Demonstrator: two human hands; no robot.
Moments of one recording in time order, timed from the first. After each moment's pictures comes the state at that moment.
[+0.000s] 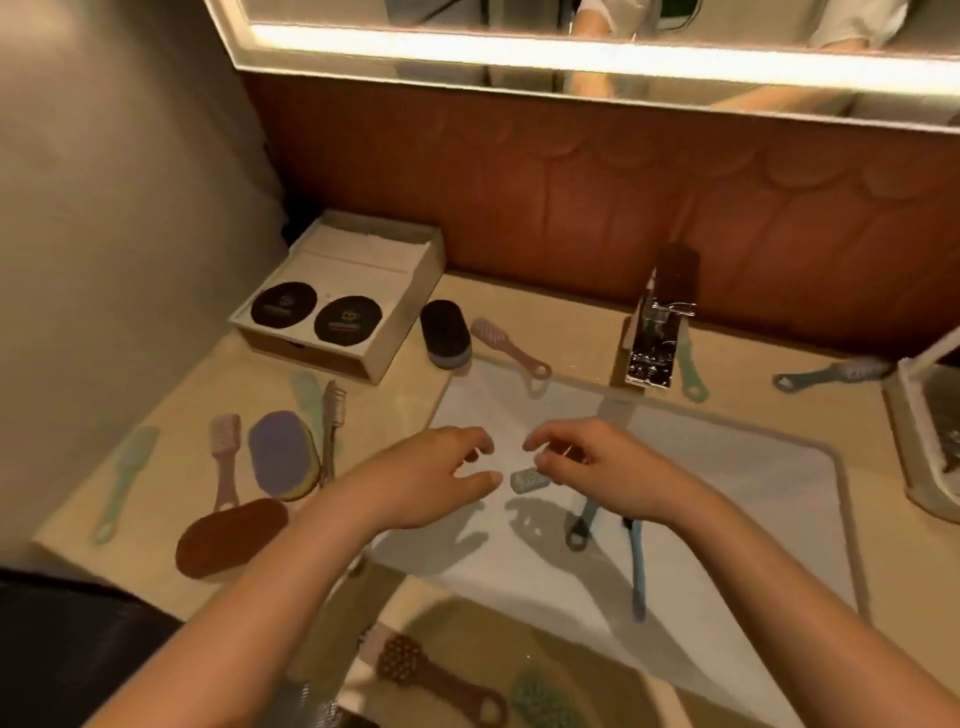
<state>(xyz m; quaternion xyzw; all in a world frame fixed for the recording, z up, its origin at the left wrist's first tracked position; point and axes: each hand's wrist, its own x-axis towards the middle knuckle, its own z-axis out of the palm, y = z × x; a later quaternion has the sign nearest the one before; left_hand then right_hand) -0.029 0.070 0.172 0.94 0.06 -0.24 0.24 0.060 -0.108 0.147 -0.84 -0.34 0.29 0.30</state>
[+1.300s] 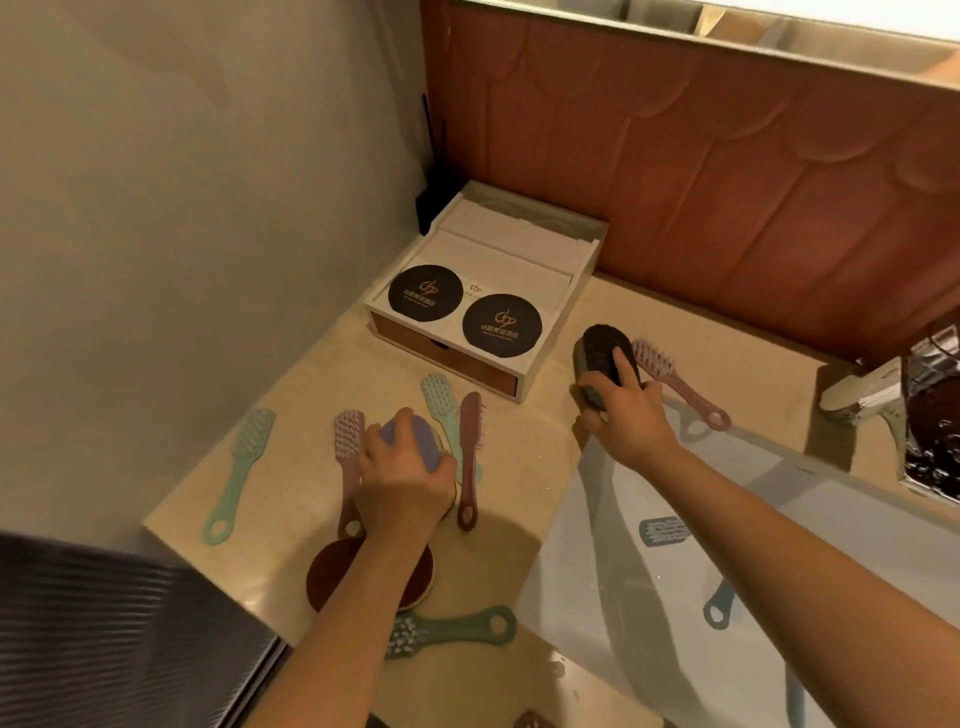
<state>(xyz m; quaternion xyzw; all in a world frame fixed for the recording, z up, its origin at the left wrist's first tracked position) -0.063 0.260 0.035 0.90 0.41 0.02 0.14 0.128 0.103 0.038 -0.94 -0.29 0.14 0.11</state>
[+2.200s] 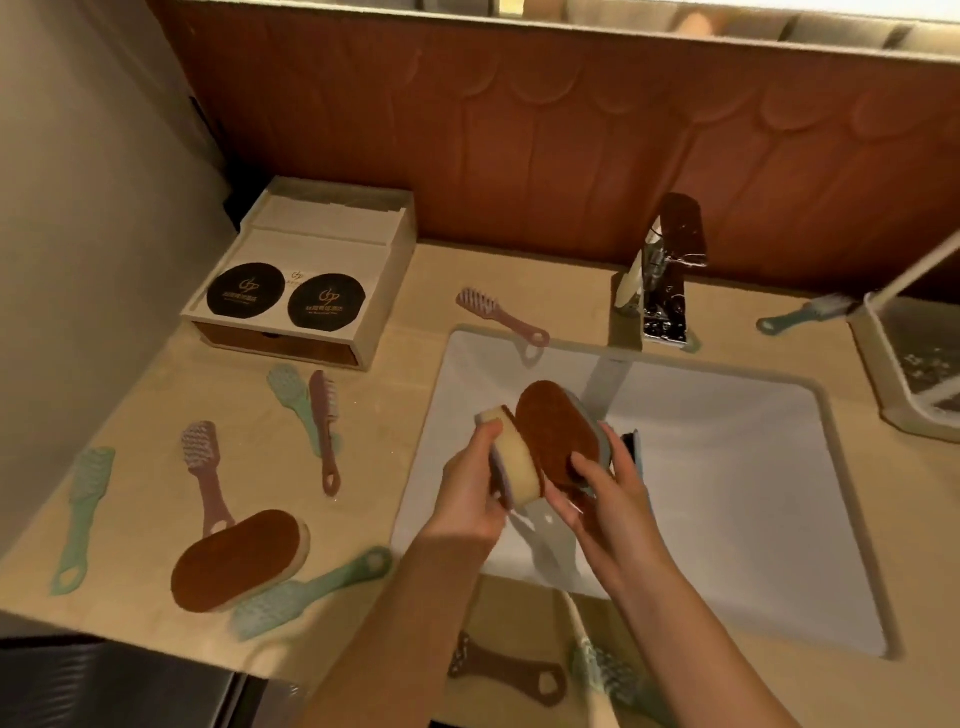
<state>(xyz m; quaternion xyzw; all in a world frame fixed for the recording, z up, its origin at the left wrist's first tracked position) -0.028 0.061 0.079 0.35 0.39 -0.10 0.84 -0.021 -0.064 0.079 -0.49 0.20 0.20 0.82</state>
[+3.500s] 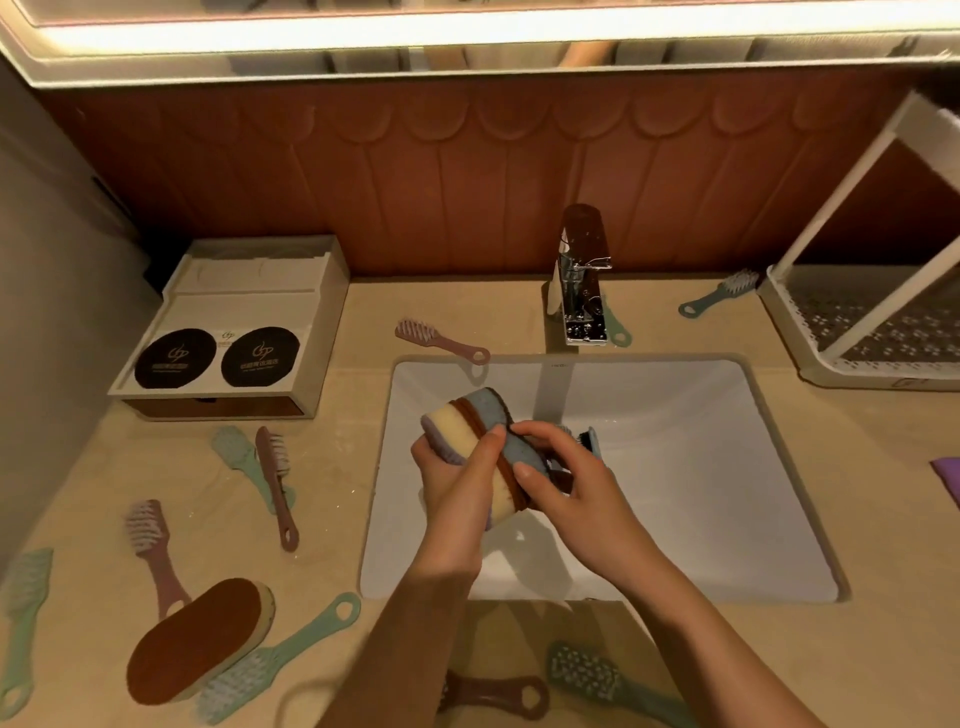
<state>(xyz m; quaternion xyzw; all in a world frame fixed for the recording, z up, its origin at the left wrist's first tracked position) -0.019 0.027 0.092 0.56 0.34 0.01 0.76 -0.024 -0.091 0.112 -0.78 -0.09 0.12 0.61</state>
